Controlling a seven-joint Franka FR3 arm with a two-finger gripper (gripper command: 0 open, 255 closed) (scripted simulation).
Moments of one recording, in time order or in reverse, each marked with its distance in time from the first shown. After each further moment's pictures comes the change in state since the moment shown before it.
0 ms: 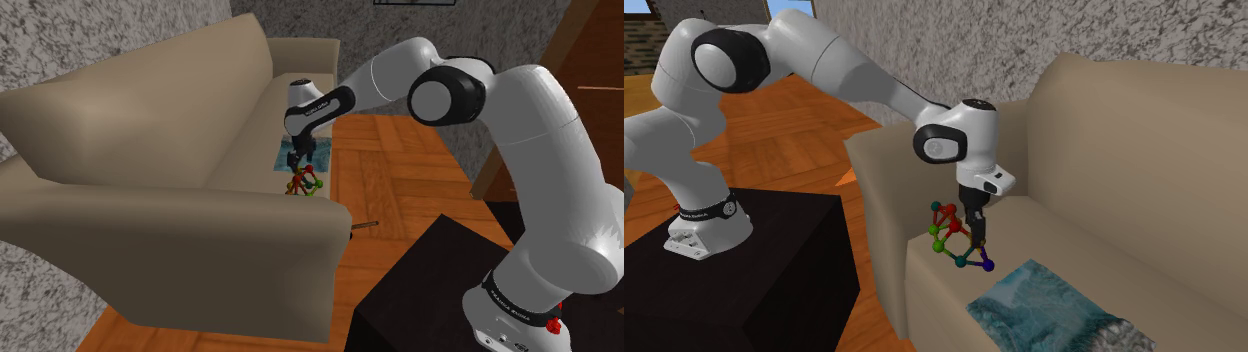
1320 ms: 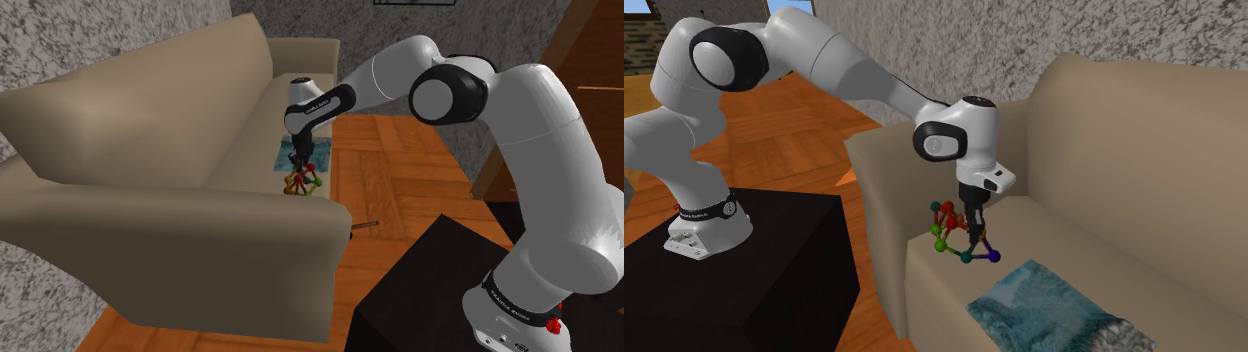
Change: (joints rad) arm -0.001 -0.010 0.000 -0.001 0.000 -0.008 -0.001
